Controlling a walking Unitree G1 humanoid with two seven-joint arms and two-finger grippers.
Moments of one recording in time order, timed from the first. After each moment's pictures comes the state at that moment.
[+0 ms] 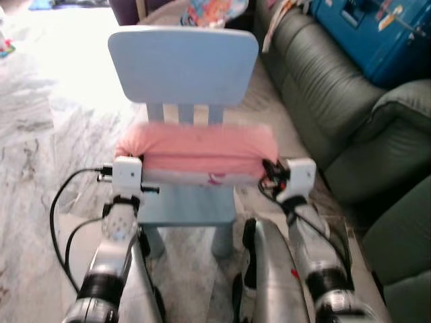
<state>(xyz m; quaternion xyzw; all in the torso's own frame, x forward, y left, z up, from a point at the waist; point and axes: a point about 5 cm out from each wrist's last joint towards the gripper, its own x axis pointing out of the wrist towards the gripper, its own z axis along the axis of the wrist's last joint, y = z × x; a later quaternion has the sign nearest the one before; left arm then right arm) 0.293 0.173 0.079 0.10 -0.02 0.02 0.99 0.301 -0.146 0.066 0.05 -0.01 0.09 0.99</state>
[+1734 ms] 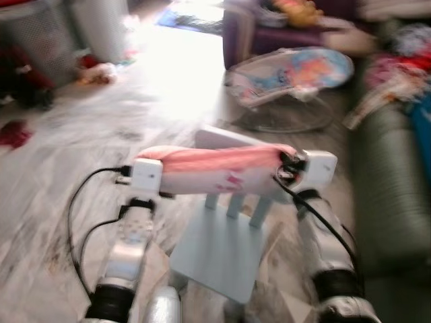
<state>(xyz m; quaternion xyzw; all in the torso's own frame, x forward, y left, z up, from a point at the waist) 0.283 0.154 0.076 0.11 0.04 0.02 0.99 0.313 -0.140 0.096 0.08 -0.02 0.08 0.99</state>
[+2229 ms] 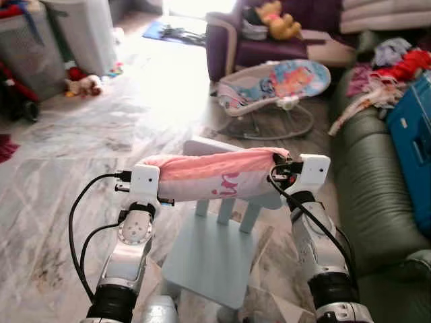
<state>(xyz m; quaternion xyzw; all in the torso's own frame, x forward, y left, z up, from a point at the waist) 0.285 0.135 0.068 0.09 0.08 -0.01 0.99 0.300 -0.154 0.084 0.08 0.00 0.05 1.00</state>
